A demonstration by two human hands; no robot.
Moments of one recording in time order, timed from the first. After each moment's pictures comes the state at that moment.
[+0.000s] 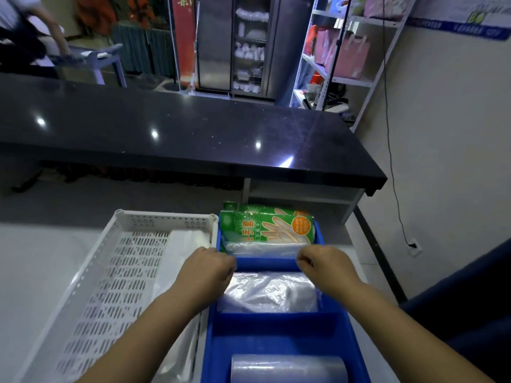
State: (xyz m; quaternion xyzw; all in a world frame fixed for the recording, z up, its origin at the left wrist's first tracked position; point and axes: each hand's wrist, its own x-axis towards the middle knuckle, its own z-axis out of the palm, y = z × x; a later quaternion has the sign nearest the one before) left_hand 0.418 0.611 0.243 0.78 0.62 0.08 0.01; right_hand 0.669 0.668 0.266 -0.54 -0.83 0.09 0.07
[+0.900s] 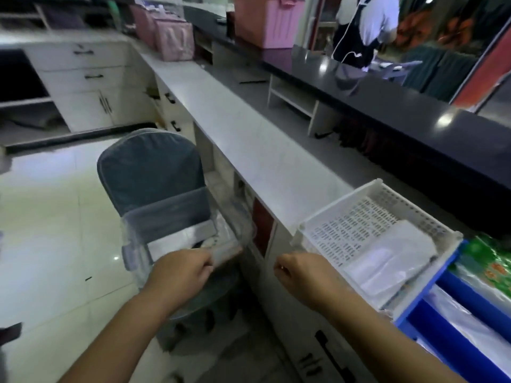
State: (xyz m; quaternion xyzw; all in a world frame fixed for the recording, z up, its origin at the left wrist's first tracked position) left_hand 0.316 0.153 0.230 0.28 0.95 0.12 0.04; right_hand 0.407 0.395 0.242 0.05 -0.99 0.10 0.01
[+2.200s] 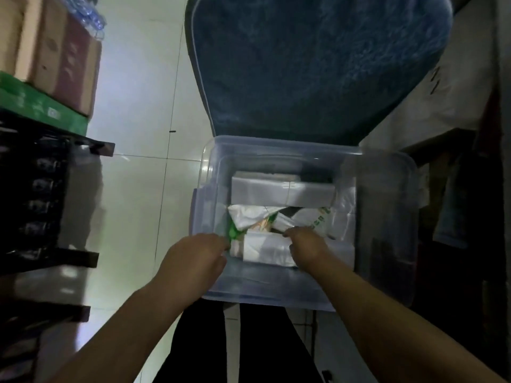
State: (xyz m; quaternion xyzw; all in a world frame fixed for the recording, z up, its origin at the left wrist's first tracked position) left_hand 0.052 0.023 0.013 -0.01 0.95 0.18 0.27; right_hand -0.018 0.251 -0.110 0.12 -0.88 0.10 -0.45
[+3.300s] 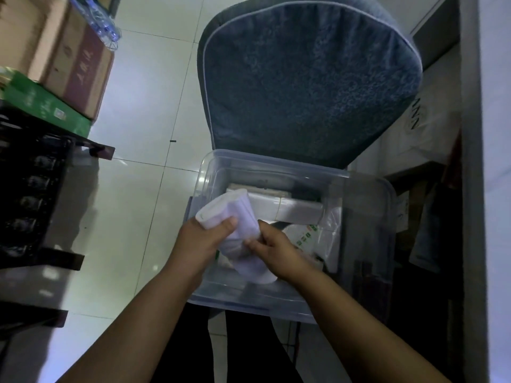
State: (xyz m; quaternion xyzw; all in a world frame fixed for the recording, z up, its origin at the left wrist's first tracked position) left_hand 0.020 0.057 0.026 -0.40 0.62 0.67 0.05; right_hand -0.025 0.208 -0.015 0.09 -0.74 0.52 -0.41
